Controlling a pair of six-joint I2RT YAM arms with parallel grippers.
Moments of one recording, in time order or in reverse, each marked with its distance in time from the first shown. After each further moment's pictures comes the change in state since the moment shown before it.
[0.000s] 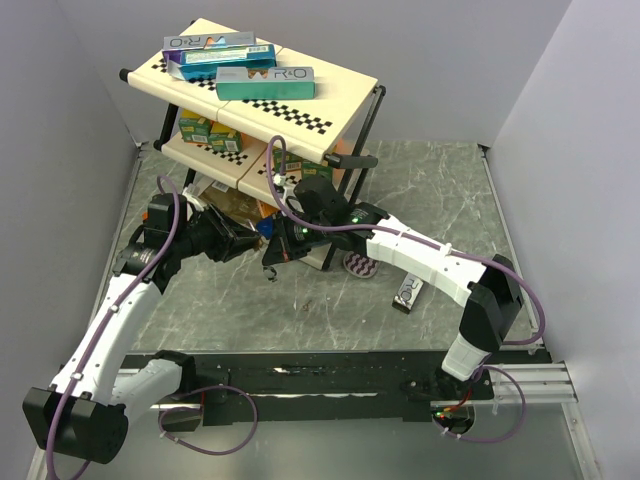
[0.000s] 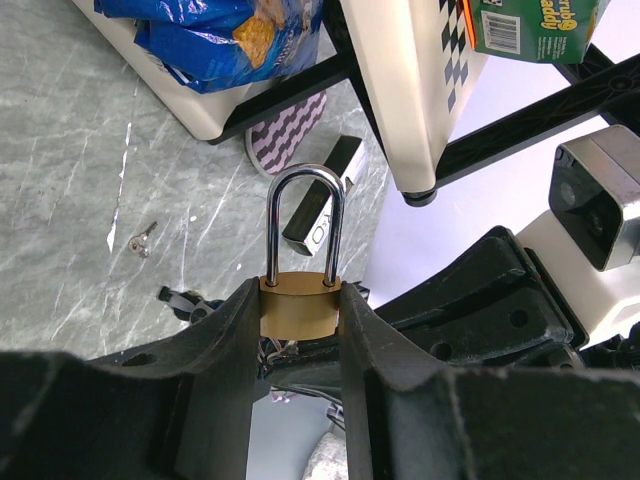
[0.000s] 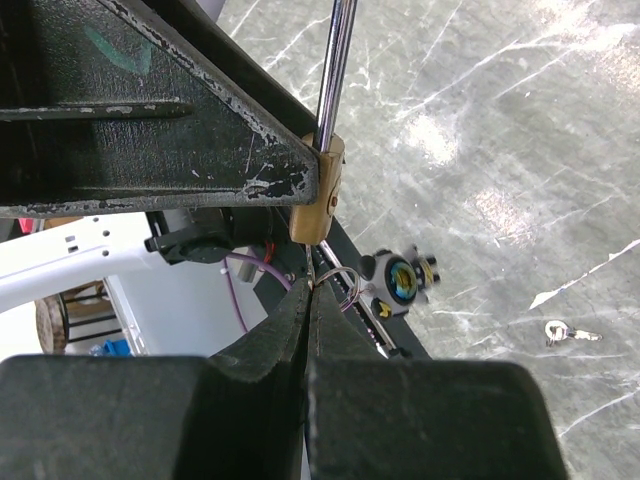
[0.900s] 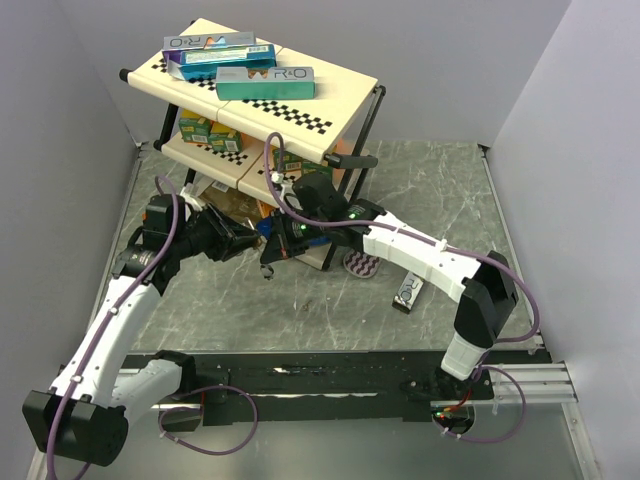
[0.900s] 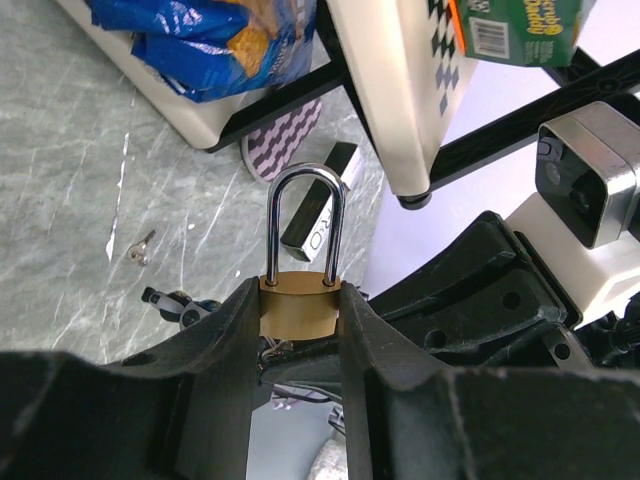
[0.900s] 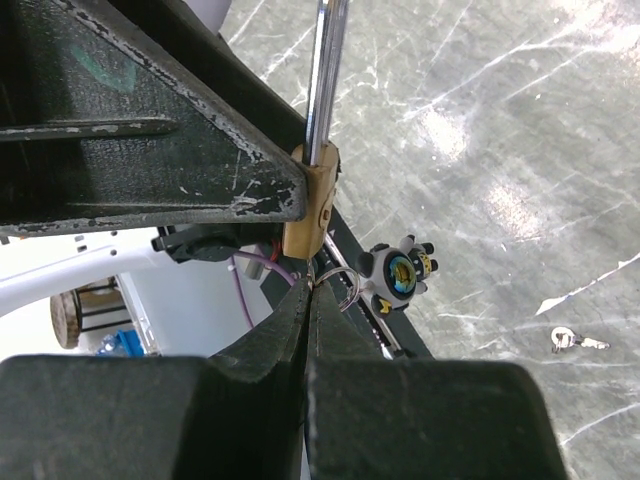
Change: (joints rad) left arm 0.003 -0.013 -0.013 0.019 0.000 0.002; right arm -0.014 0.031 0.025 0.000 -0.040 0.003
